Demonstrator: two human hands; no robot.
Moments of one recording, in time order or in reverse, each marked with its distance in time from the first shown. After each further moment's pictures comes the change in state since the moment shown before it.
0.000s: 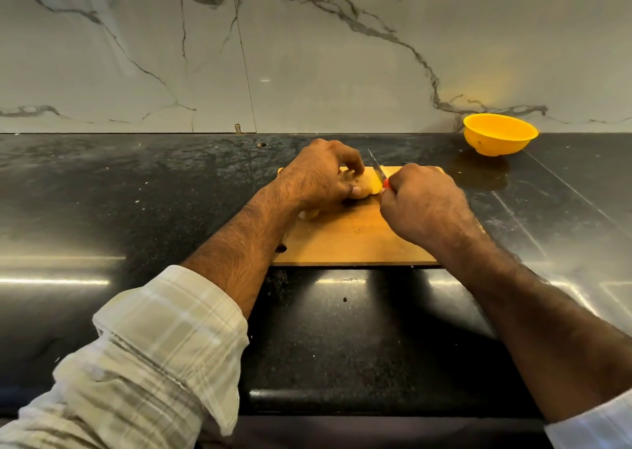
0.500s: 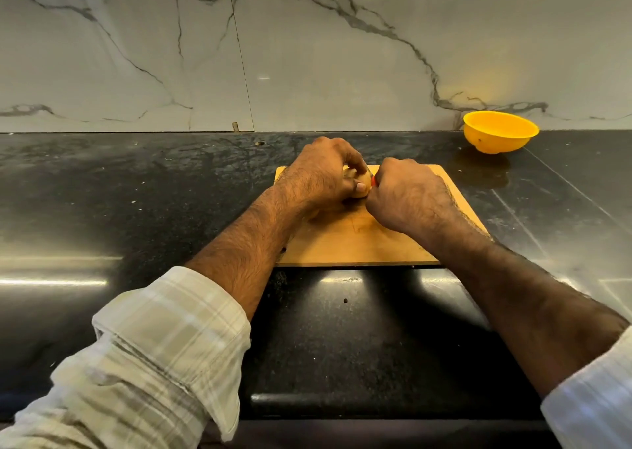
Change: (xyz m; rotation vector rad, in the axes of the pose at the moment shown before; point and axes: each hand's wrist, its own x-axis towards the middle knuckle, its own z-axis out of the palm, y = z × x) left_hand -0.002 0.010 0.001 0.010 0.051 0.001; right_hand 0.013 -0.021 -0.001 -0.048 -0.073 -0.013
